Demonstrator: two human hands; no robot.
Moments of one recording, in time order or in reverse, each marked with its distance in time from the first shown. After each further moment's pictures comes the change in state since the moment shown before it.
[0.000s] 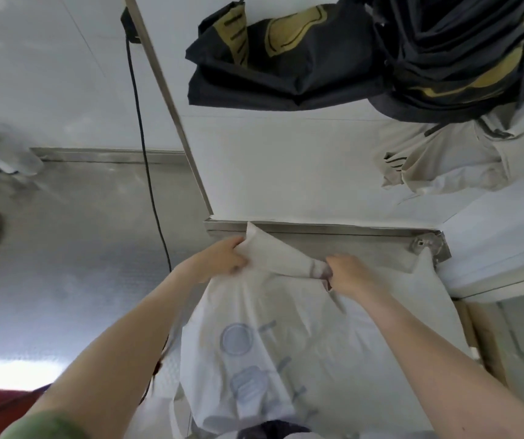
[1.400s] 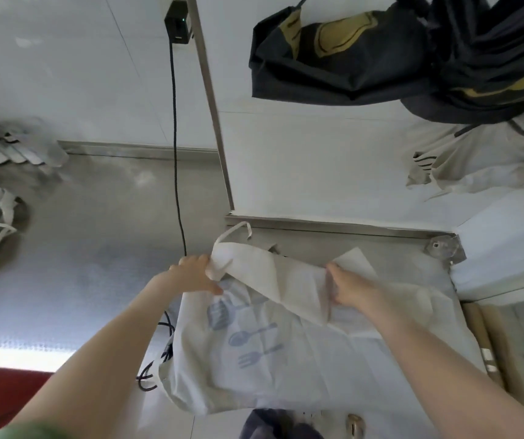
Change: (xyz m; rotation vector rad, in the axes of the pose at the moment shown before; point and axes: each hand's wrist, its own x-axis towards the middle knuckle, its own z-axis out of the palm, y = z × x) left_hand -0.030 -0.085 -0.039 0.685 0.133 -0.271; right_hand -0.026 -0.029 0.012 0.100 -0.230 0.038
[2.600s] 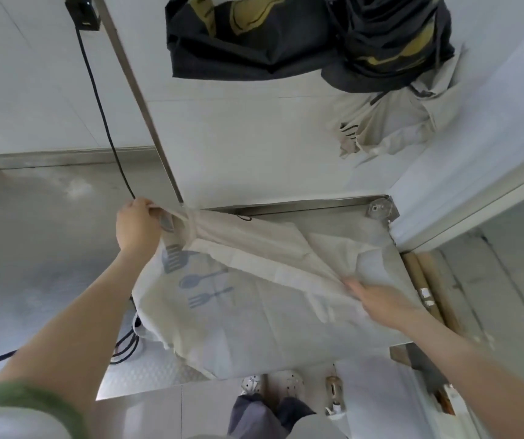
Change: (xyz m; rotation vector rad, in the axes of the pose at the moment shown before) left_hand 0.017 0.029 -0.054 -0.399 0.835 0.057; right_hand -0.119 0.086 0.035 -0.010 0.015 0.055
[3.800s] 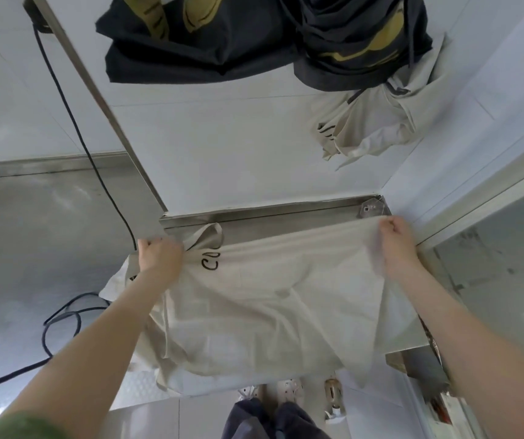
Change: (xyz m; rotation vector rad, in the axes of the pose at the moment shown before) left_hand -0.042 0.019 0.060 0.917 -0.399 0.313; right_hand 0.061 0.042 -0.062 1.365 0.841 0.317
